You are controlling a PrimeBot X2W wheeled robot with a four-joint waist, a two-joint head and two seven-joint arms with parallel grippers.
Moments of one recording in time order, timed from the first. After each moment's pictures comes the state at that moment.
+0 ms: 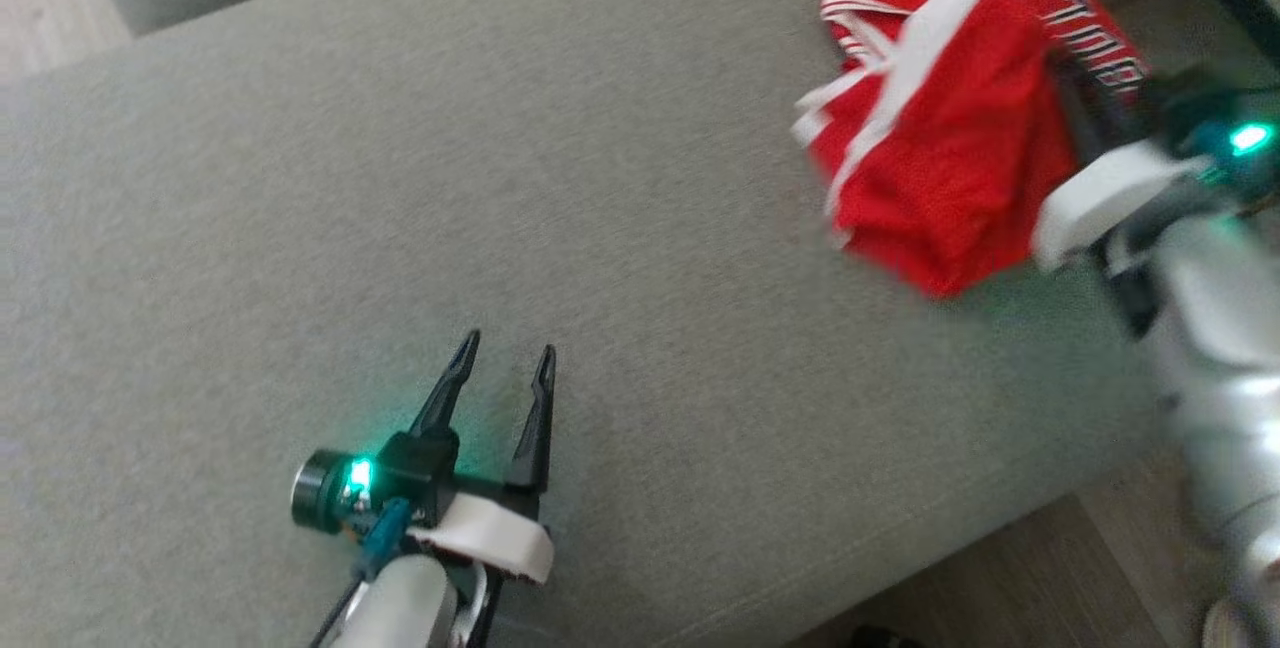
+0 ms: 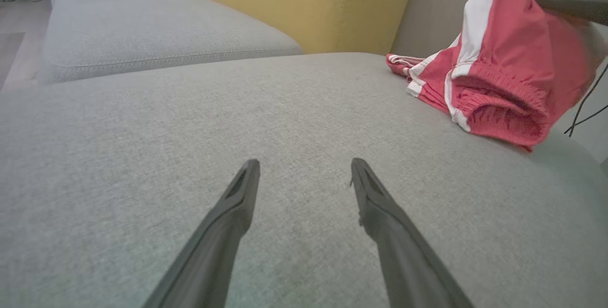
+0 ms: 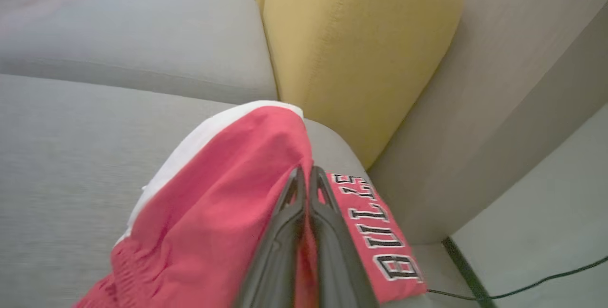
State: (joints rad) left arm -0.20 0.05 -0.39 0.42 -0.18 0.01 -0.25; right arm -0.76 -0.24 0.23 0.92 0.05 0.13 -0.26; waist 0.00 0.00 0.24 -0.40
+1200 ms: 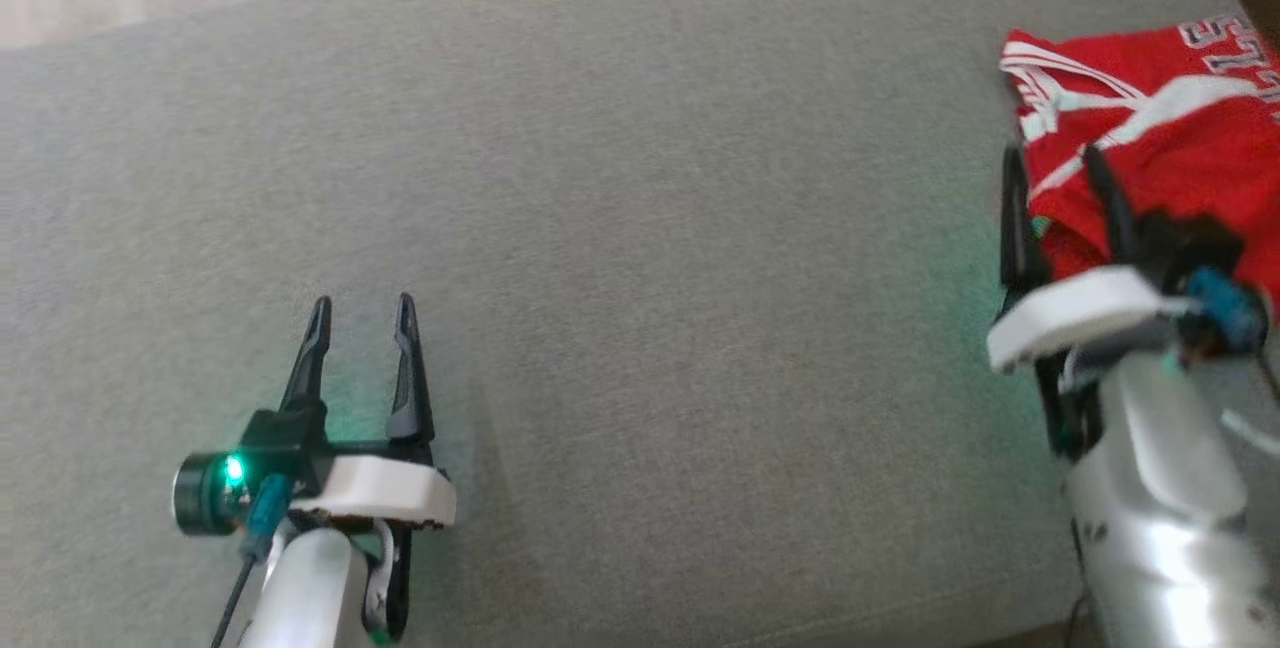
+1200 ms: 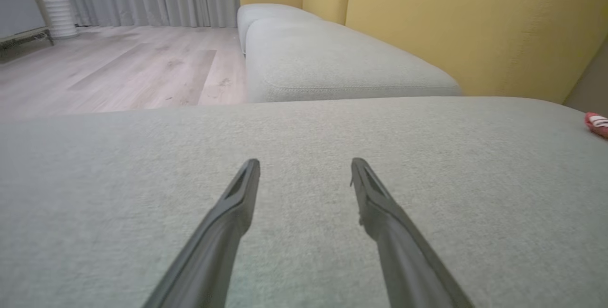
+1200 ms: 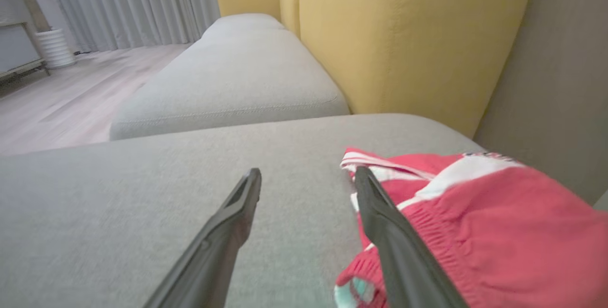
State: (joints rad) left arm -0.22 0.05 -0.15 0.40 -0.16 0.04 -0.25; right arm -0.51 -0.07 -0.08 0.68 0.04 0.13 -0.25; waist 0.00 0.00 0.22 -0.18
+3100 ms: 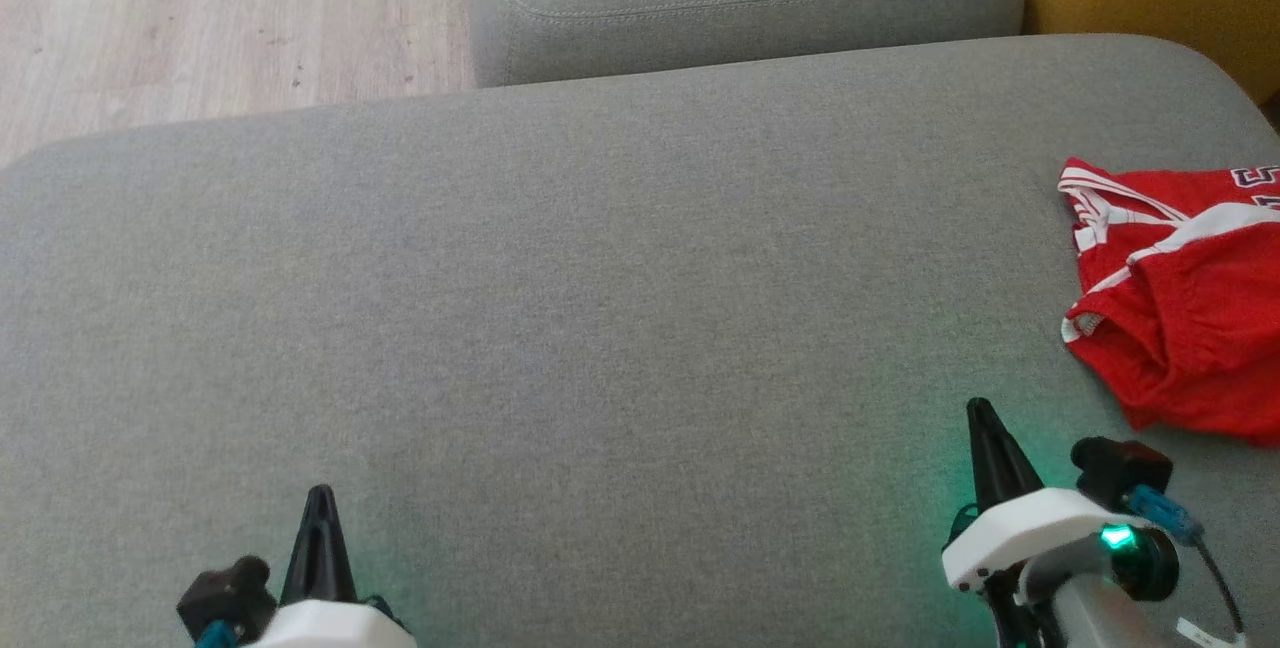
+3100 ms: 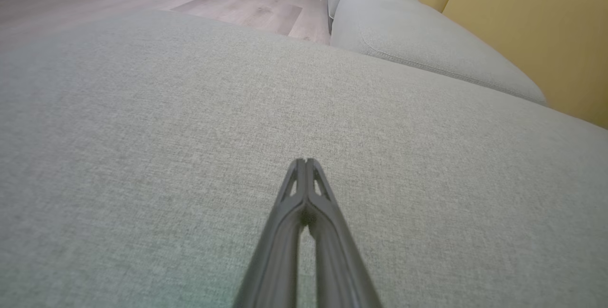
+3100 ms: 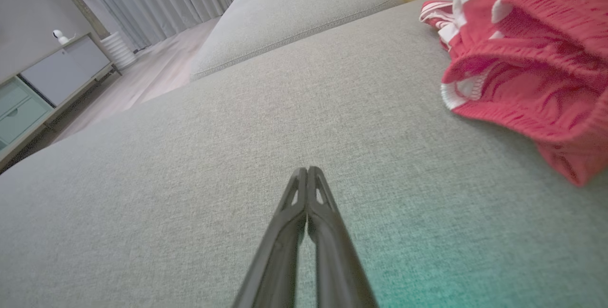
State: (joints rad) left arm 0.00 0.04 -0.06 0.48 -0.36 0.01 -0.21; right arm -0.16 -0.05 0.07 0.67 0.33 0.13 -0.21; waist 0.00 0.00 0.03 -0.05
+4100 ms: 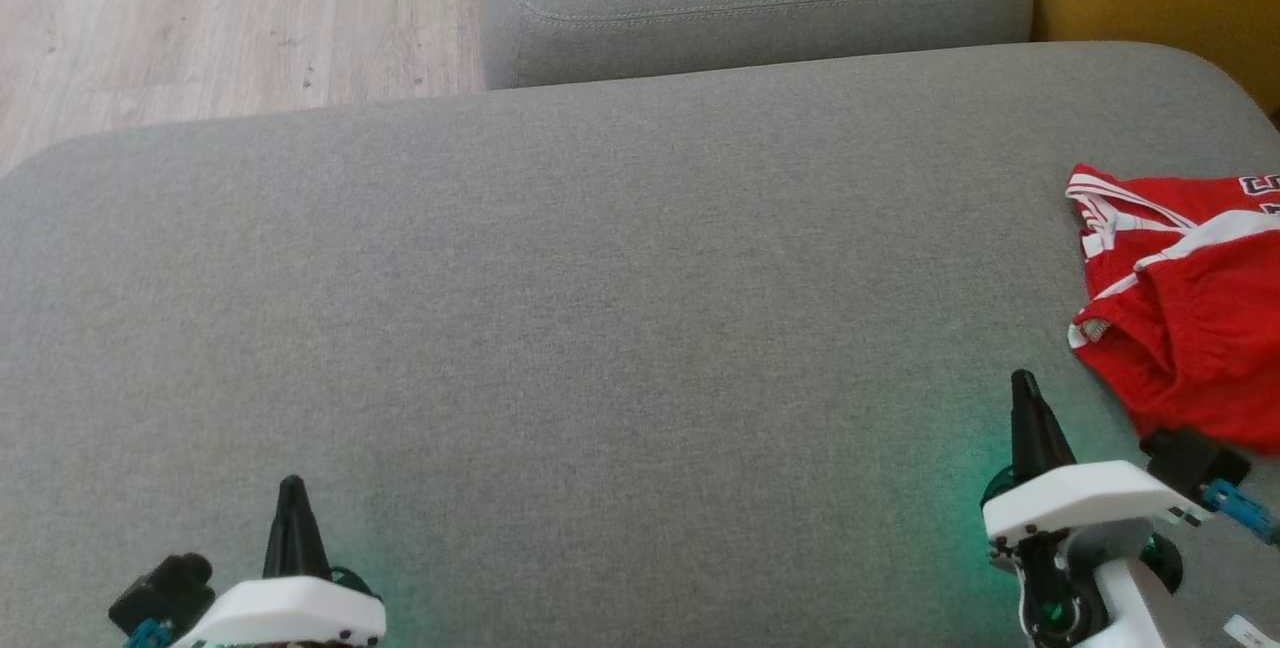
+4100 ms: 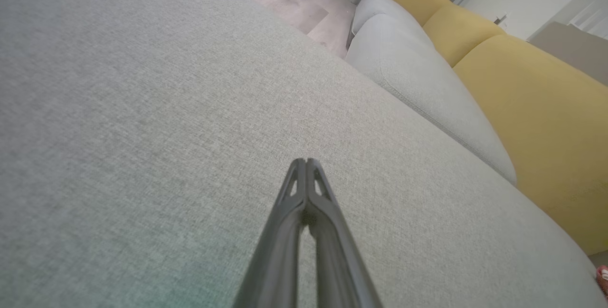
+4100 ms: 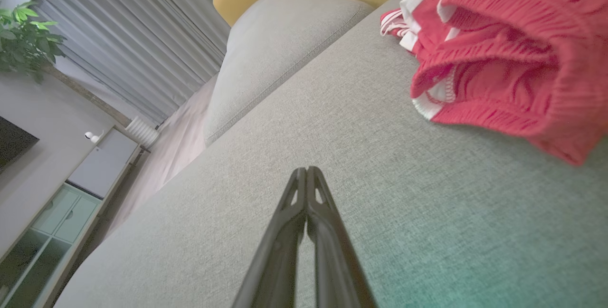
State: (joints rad) left arm -0.01 0.04 -0.03 0.43 -0.68 -0.03 -0.13; right arm -0.15 -0.05 0.02 0.57 0.65 0.13 -0.13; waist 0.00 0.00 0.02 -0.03
